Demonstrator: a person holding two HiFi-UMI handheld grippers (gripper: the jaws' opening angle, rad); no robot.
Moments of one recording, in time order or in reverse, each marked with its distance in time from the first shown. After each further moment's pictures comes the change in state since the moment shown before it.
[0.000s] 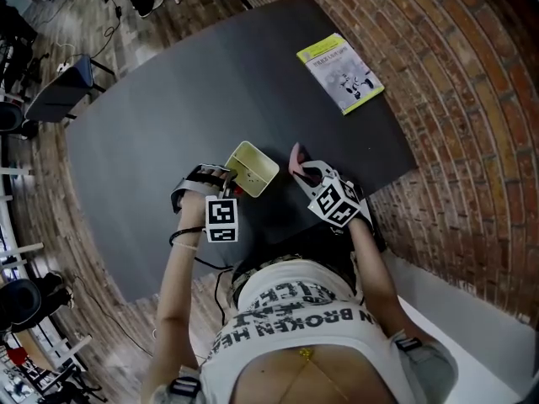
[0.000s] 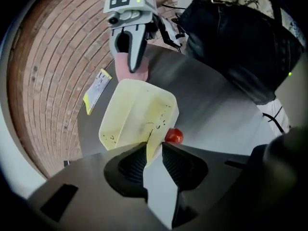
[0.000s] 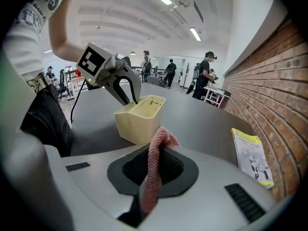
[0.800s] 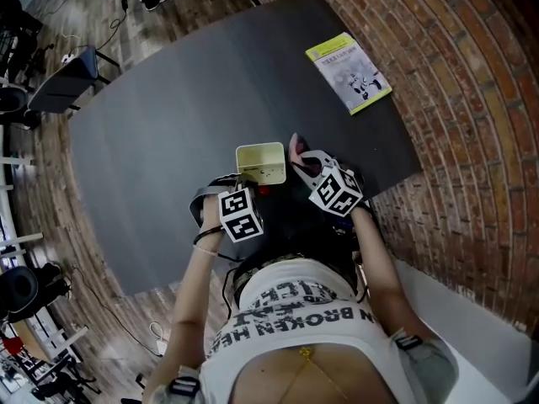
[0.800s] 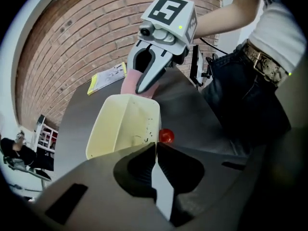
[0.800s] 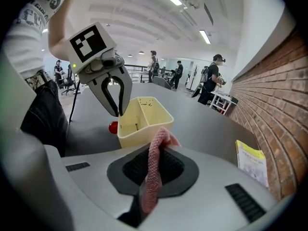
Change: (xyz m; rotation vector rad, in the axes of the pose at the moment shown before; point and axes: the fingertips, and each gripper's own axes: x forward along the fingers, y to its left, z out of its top) left arm -0.002 -0.005 0.050 -0.476 -0.160 -0.156; right arm 0.018 -0.012 0.014 -0.095 -0.010 0.045
